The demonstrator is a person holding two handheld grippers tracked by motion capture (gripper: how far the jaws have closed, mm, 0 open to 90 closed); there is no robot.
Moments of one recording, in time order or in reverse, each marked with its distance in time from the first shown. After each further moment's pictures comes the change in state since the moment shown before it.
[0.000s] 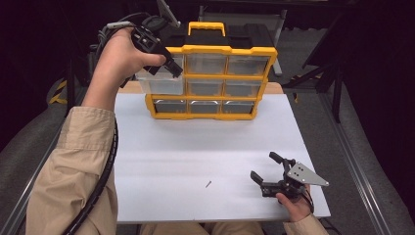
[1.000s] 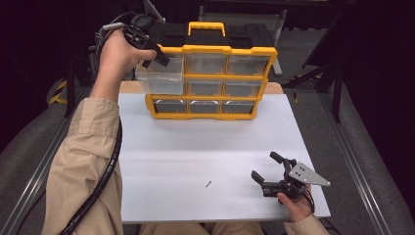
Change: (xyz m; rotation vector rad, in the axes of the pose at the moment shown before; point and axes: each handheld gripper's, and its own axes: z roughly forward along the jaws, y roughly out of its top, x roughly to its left) left arm 0.050 -0.005 0.015 -0.082 0.130 -0.069; right arm -0.001 0.000 -0.002 -0.010 0.003 0.018
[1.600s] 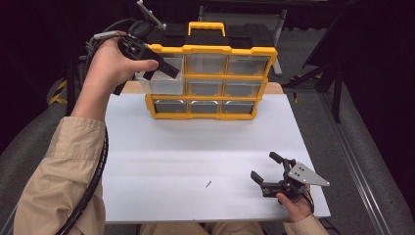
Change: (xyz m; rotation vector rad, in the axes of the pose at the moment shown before) left arm -0.035 -0.026 -0.015 -0.037 -0.138 0.072; right arm 0.002 0.000 0.000 0.005 0.001 -0.006
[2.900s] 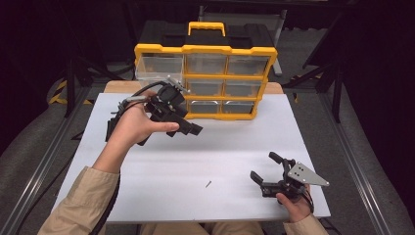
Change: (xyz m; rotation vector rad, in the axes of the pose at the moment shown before) left arm -0.043 -0.074 0.098 0.004 -0.154 0.126; right arm 0.000 0.000 0.001 -0.001 0.004 0.002
